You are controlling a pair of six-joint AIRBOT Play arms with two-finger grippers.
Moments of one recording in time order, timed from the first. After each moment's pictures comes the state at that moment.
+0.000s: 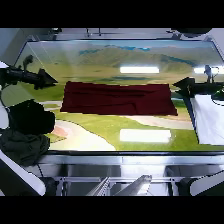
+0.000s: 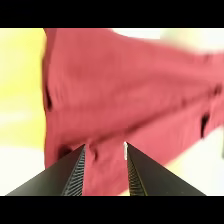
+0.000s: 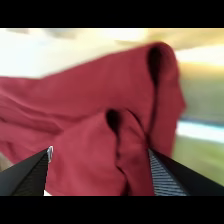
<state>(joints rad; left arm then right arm) 0.38 -2.08 2.01 0.71 -1.51 -1.27 -0.45 -1.90 1.47 -0.49 1.27 0.93</state>
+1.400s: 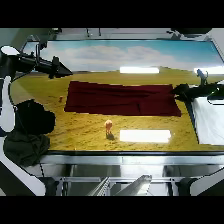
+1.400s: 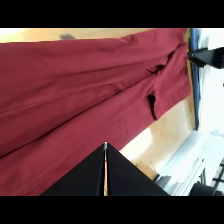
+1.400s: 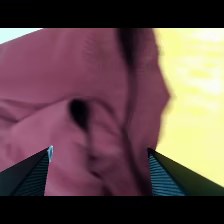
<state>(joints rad) 0.16 -1.99 2.00 0.61 -1.54 -1.25 -0.39 -1.98 1.50 -0.69 1.27 1.00</state>
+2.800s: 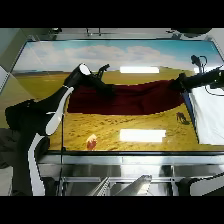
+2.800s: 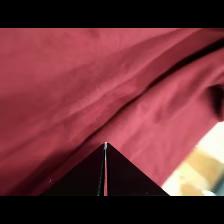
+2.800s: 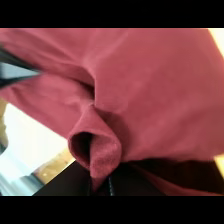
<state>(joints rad) -0.36 -2.21 2.01 0.86 -1.24 -1.33 -0.30 -1.79 1.59 -0.67 1.46 1.13</state>
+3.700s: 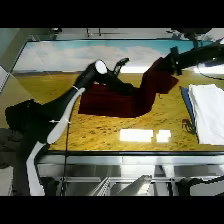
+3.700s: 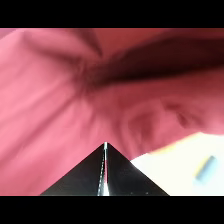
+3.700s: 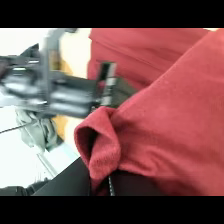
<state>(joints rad) -0.46 -2.07 2.06 0.89 -1.28 -1.35 -0.03 -1.72 1.81 -0.57 1.46 1.40</state>
